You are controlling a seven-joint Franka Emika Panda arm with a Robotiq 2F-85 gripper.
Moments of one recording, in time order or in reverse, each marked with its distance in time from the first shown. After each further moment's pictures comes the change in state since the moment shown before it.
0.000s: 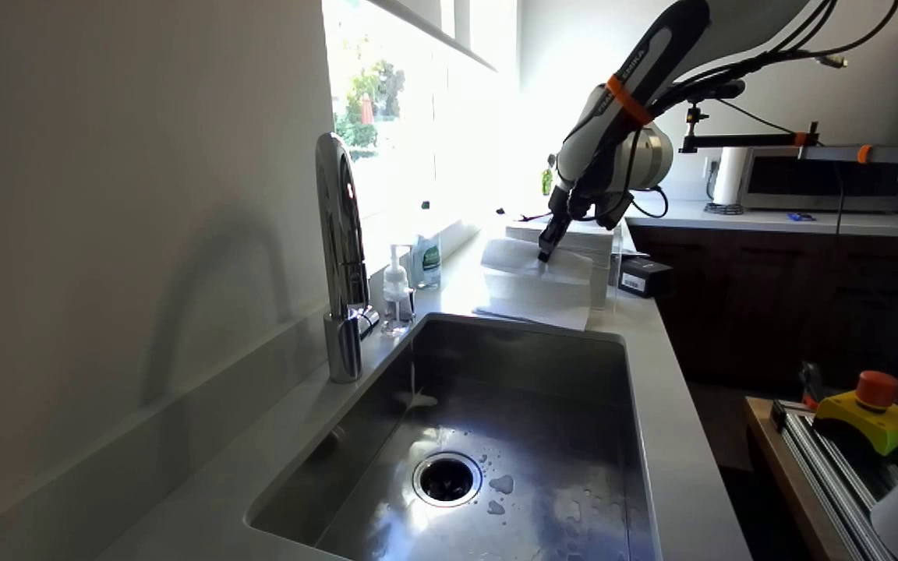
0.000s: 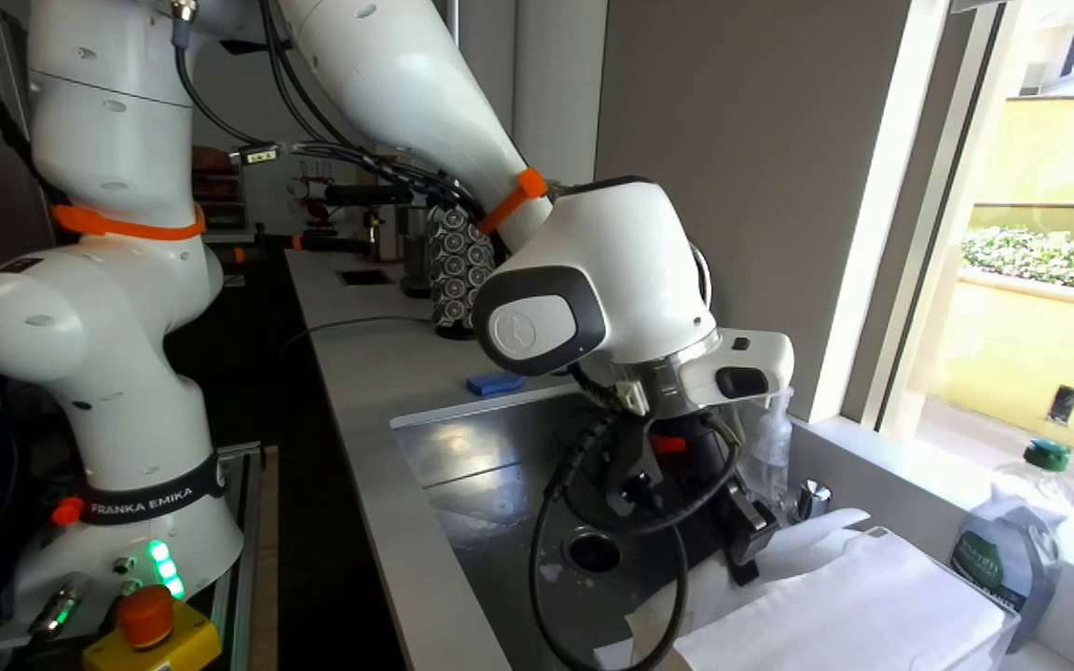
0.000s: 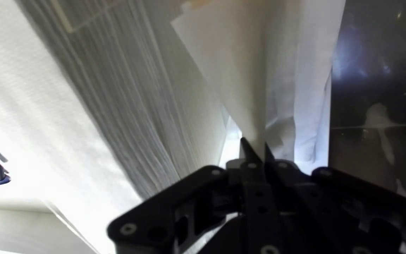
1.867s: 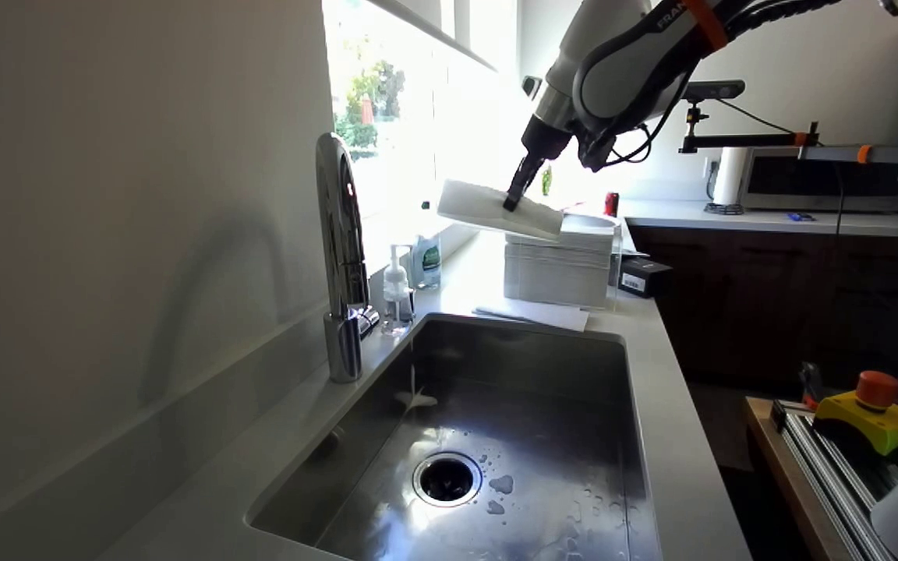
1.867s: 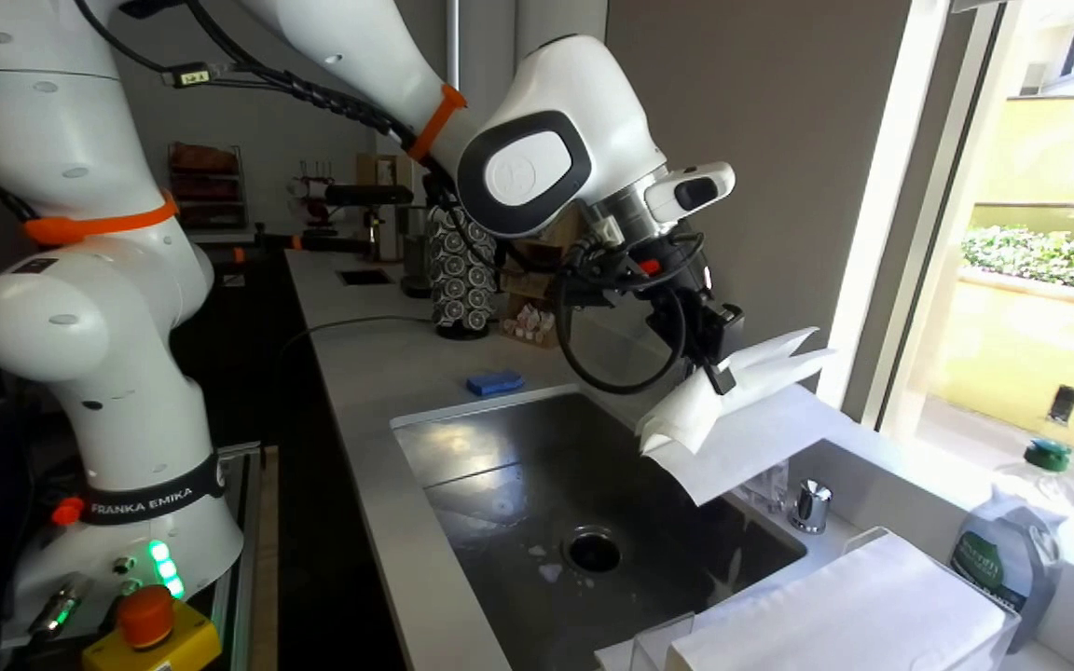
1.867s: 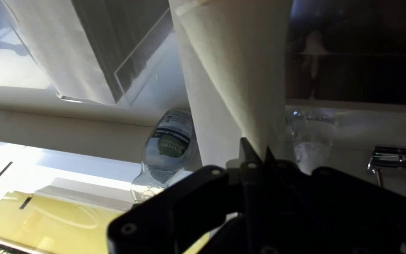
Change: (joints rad) arm 0.123 -0.299 0.043 -0.063 -0.332 -0.106 0.299
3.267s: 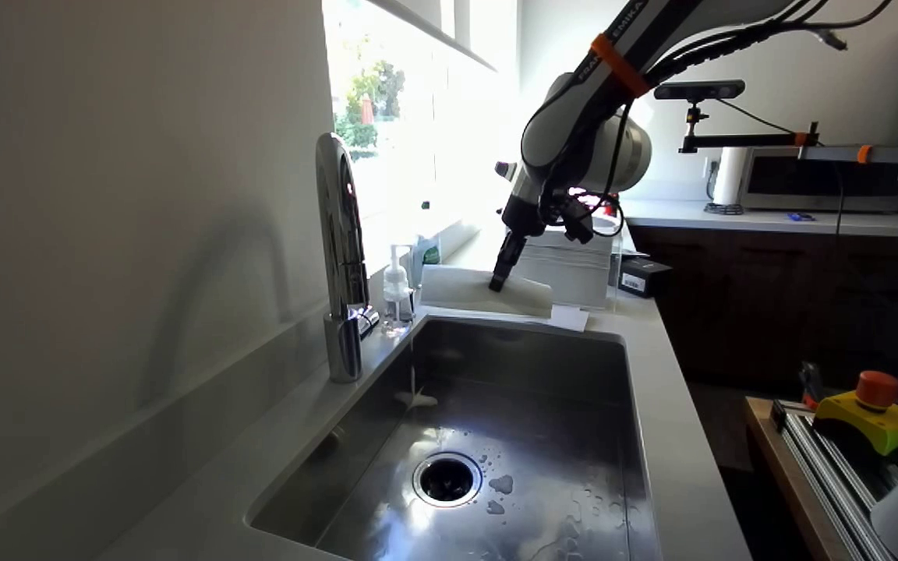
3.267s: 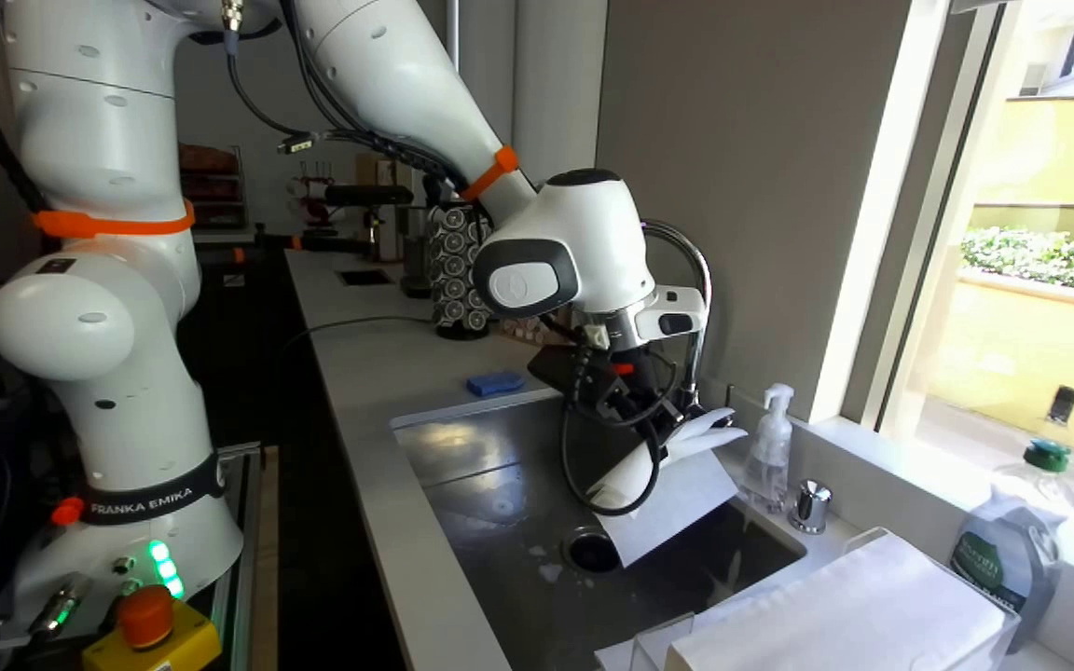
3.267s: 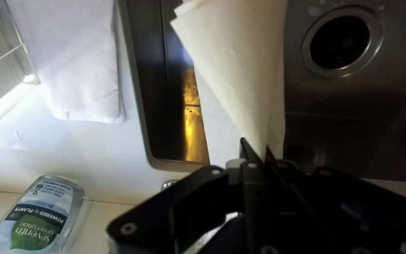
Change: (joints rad) arm 0.135 0.210 0.009 -0.026 0.541 0.021 -0.459
